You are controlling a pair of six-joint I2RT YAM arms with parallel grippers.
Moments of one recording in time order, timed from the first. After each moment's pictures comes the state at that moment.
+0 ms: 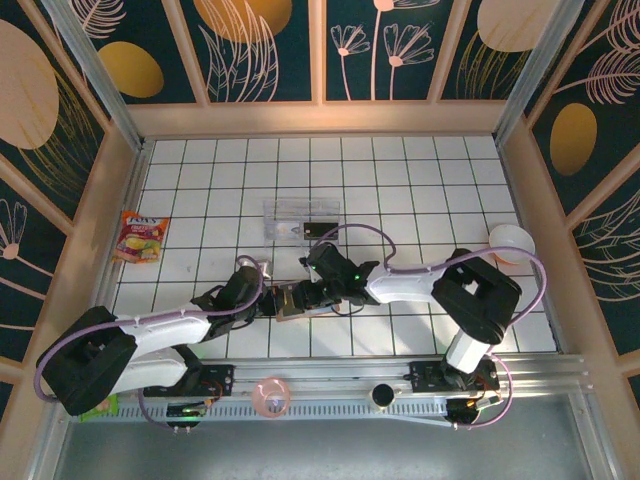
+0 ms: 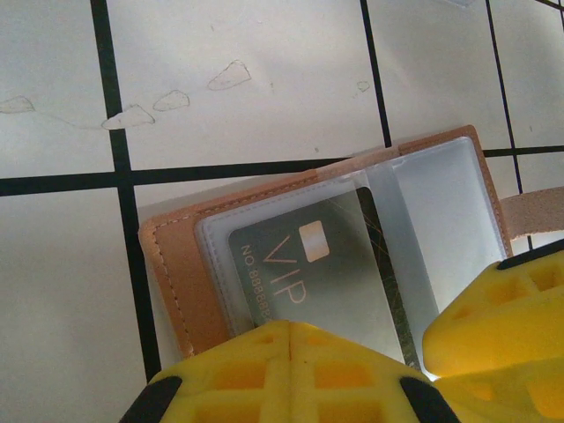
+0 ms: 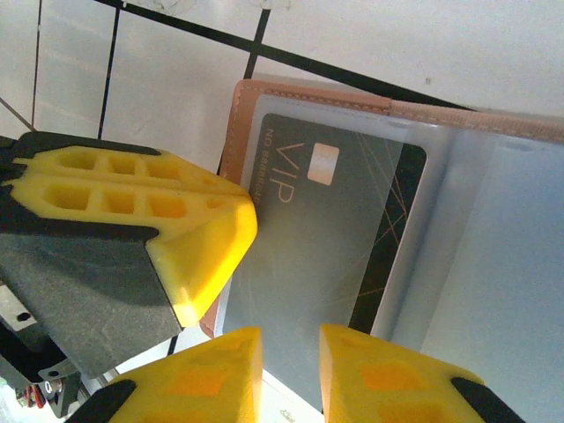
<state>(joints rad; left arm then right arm) -0.76 1.20 0.26 0.15 0.08 -0.79 1.01 1.69 0.82 -0.01 -0.31 0.75</state>
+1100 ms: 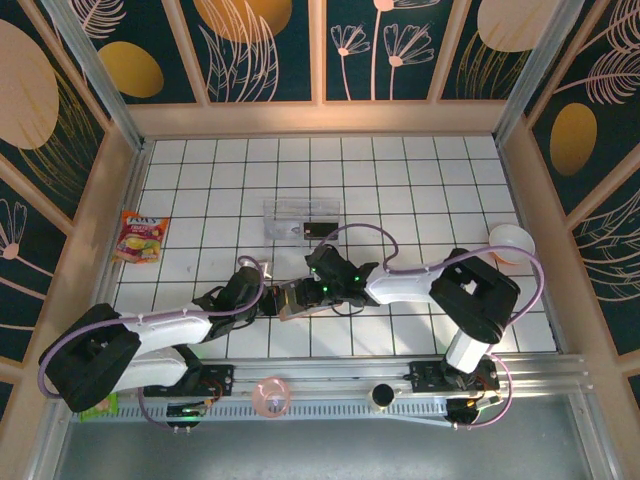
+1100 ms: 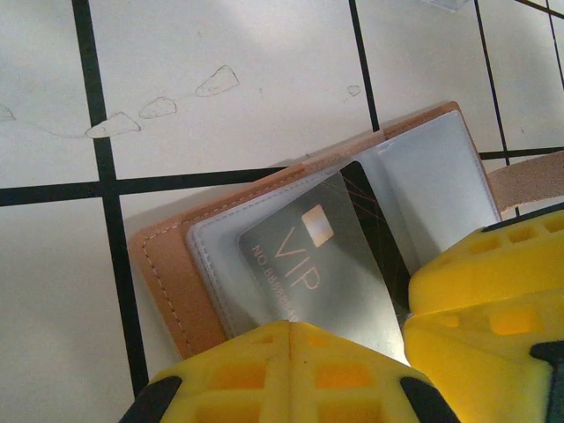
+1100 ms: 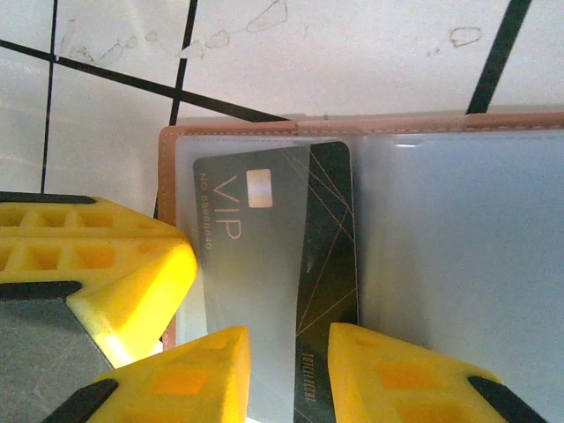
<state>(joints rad) -0.76 1.23 0.25 0.20 0.08 -0.79 1.02 1.69 0.81 -0.01 -0.18 0.81</state>
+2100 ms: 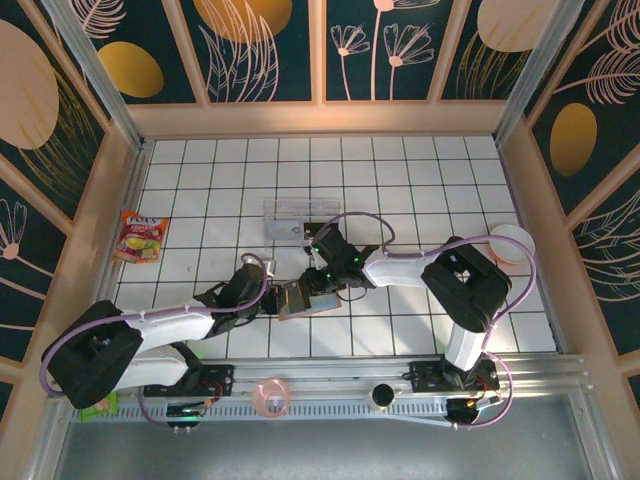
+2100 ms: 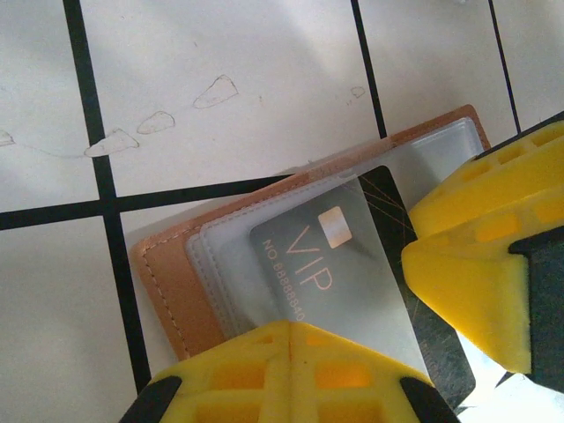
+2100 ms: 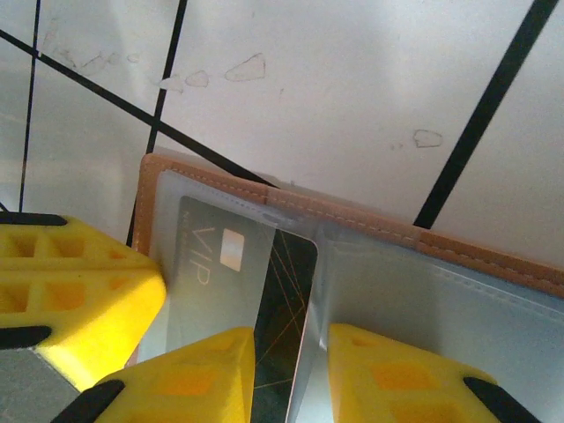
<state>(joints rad) -0.76 1.25 0.29 0.15 0.07 -0.74 0.90 1.77 0.91 -0.12 -0.34 0.60</state>
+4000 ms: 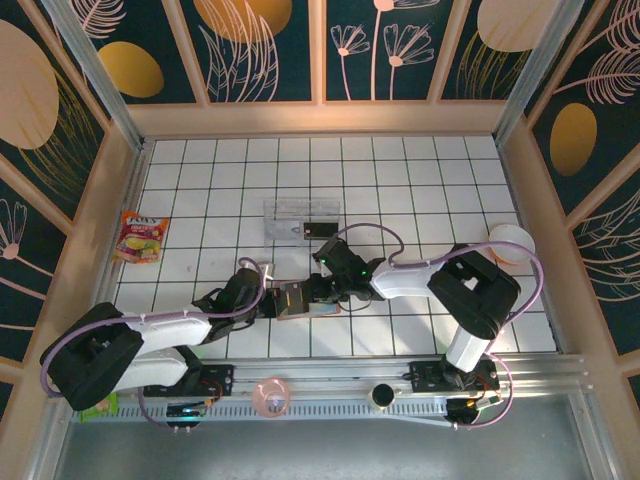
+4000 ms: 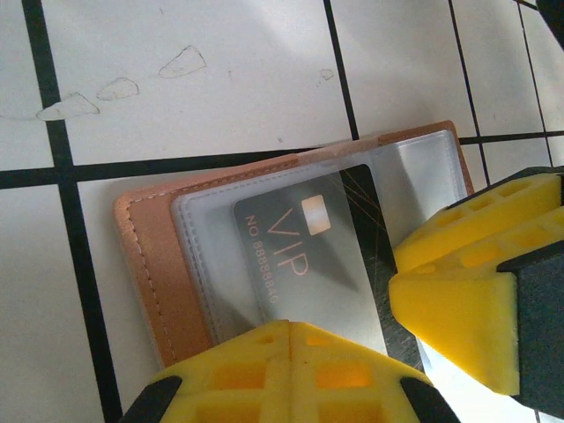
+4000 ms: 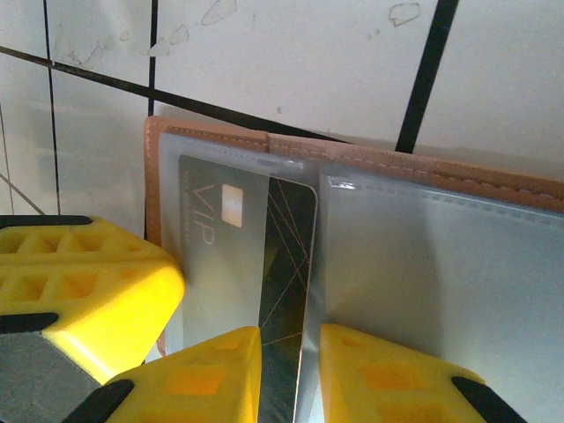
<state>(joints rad) -0.76 1.24 0.22 0.27 0.14 -0.79 0.93 1.71 0.77 0.03 -0.35 0.83</state>
